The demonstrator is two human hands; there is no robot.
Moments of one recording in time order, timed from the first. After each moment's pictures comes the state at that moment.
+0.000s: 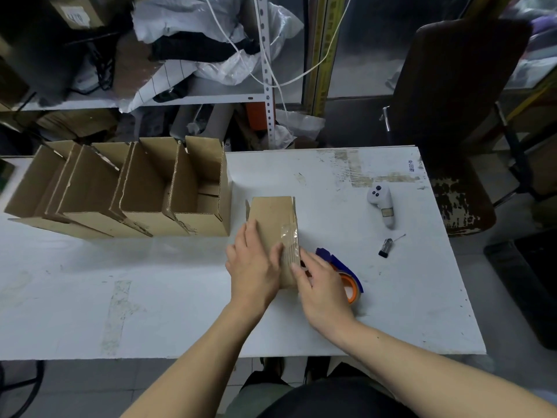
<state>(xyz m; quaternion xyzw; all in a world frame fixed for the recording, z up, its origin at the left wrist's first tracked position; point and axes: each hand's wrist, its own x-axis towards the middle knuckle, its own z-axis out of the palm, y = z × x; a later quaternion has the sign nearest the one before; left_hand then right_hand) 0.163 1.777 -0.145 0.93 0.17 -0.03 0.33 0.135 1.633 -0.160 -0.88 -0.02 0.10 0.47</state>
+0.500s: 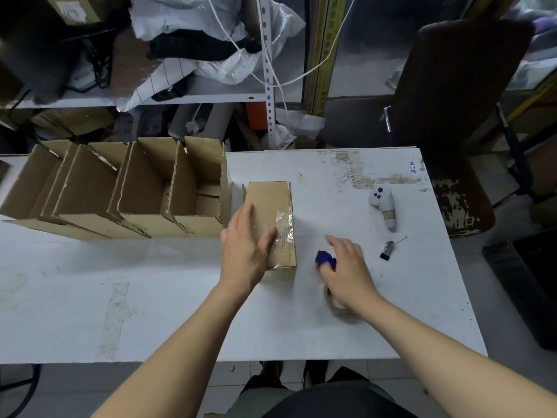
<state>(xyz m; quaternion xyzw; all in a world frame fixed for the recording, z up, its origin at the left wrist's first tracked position) 0.202 1.808 -0.148 0.91 0.12 -0.01 0.39 0.182 1.583 -0.192 -0.93 0.05 0.15 0.32</state>
